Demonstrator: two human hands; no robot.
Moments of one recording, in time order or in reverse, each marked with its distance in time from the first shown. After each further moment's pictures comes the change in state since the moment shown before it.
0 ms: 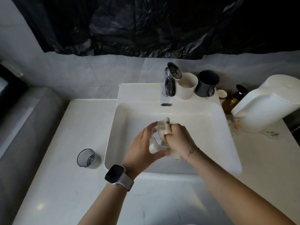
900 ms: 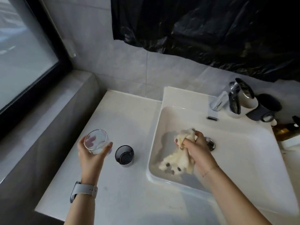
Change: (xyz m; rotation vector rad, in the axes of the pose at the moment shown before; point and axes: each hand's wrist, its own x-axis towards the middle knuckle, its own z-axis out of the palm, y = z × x) left_hand -0.118 -0.212 -0.138 -0.374 0.885 -0.604; right_hand 0.013 -0.075 0.112 0.761 -0.059 0.325
